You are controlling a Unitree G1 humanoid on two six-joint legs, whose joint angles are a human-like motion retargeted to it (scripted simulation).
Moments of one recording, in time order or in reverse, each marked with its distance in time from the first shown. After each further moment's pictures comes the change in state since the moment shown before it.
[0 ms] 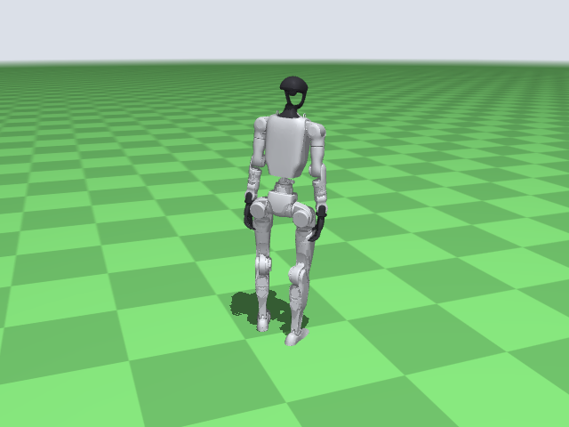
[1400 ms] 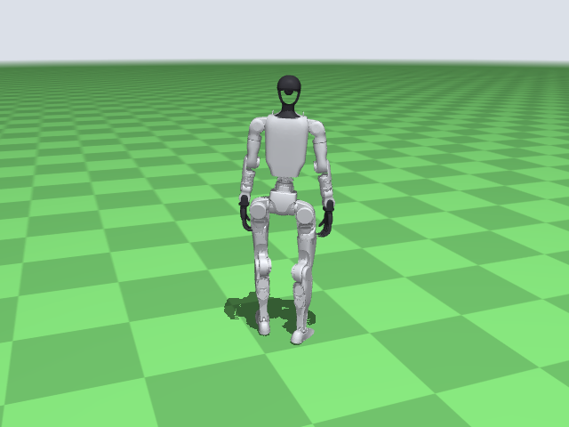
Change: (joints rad) left arm 0.010 0.042 -0.013 0.005 -0.005 -0.021 -0.028; right arm 0.097 -0.045 -0.110 0.053 0.046 -0.039 -0.026; waist 0.112 -0.032 -0.059; left_leg 0.071 -0.066 -0.126 -0.017 -0.106 -0.006; right_leg 0.105 -0.081 -0.291 -0.037 0.080 0.023
